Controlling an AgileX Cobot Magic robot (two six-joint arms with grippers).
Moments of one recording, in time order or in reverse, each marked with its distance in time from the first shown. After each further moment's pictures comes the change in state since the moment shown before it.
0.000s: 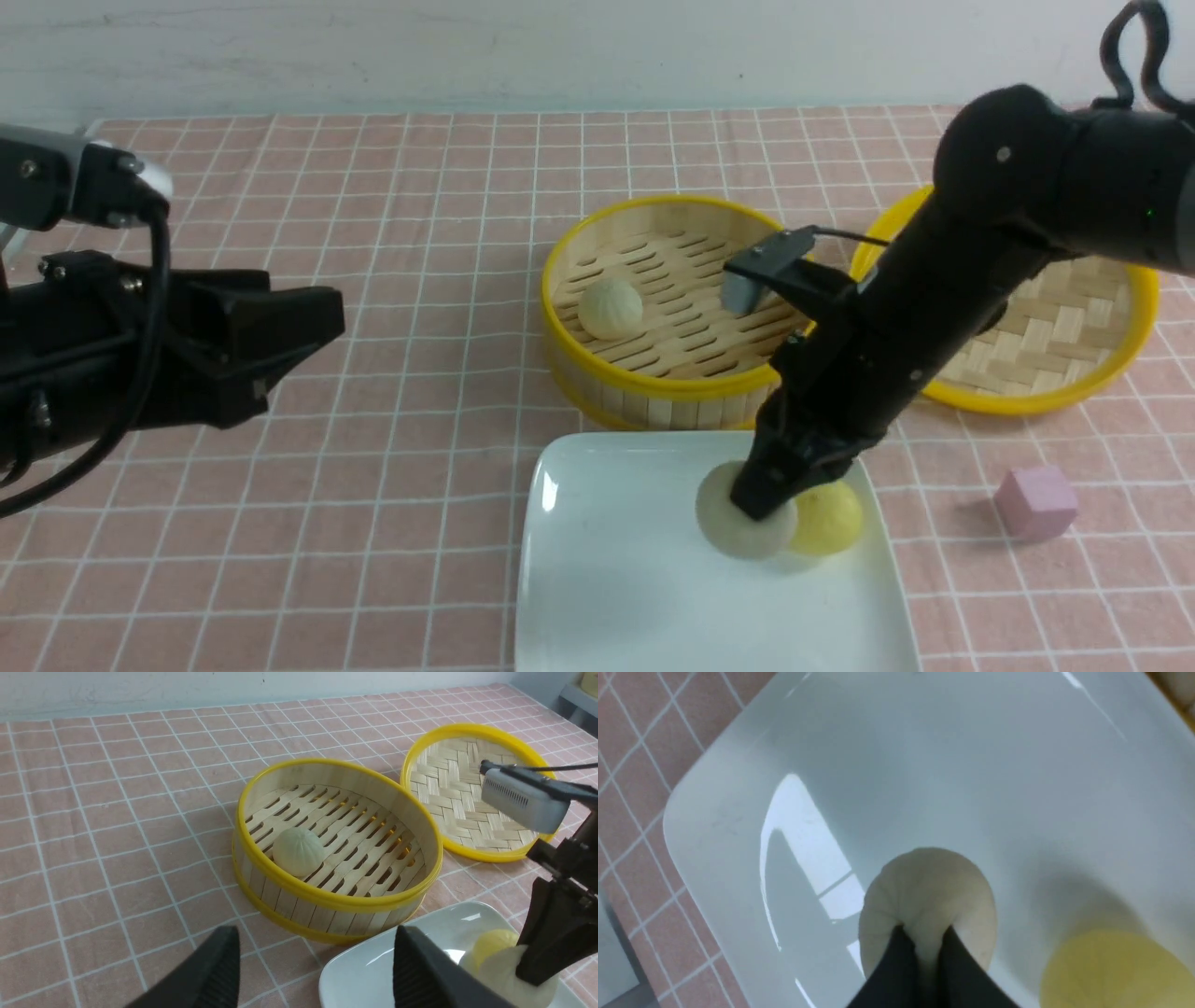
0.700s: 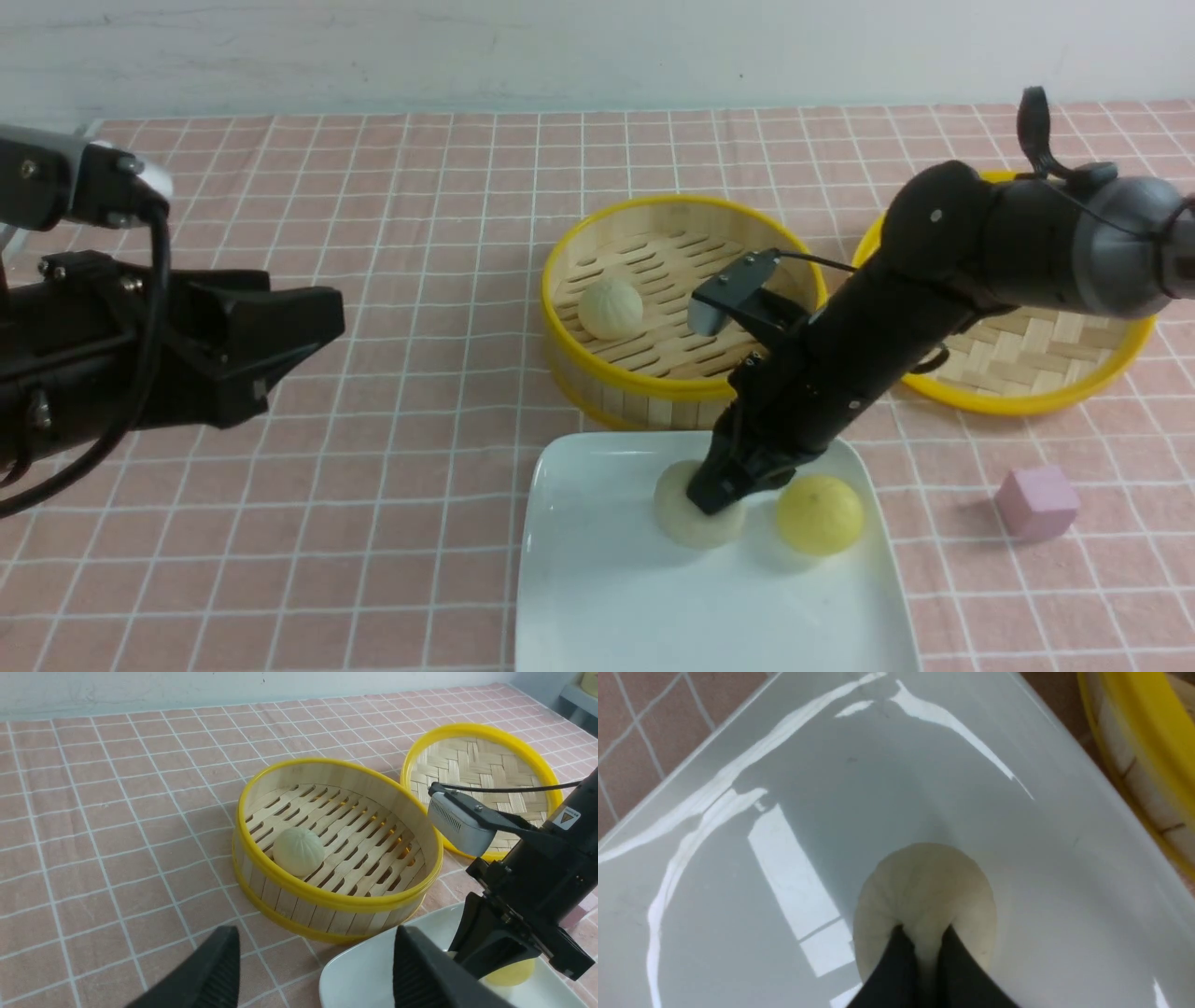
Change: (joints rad) right arm 0.000 0.126 0.002 0.086 -0.175 -0.130; left arm 0.000 0.000 0.000 0.000 0.000 0.000
